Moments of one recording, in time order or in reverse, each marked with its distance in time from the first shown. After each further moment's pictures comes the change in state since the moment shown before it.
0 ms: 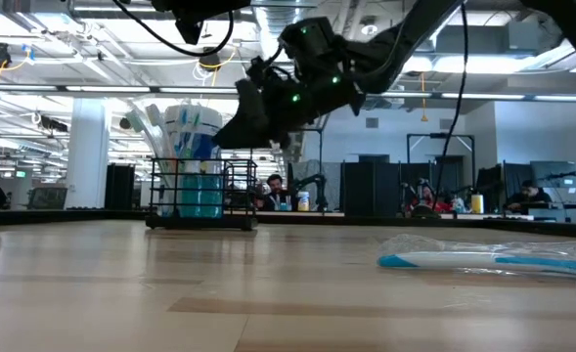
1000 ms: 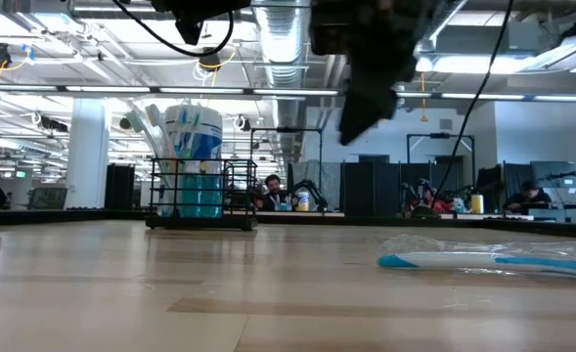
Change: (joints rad) left arm 0.000 0.000 0.000 -0.003 0.000 0.000; right arm 0.364 -0.285 0.002 -0.988 0.000 0.388
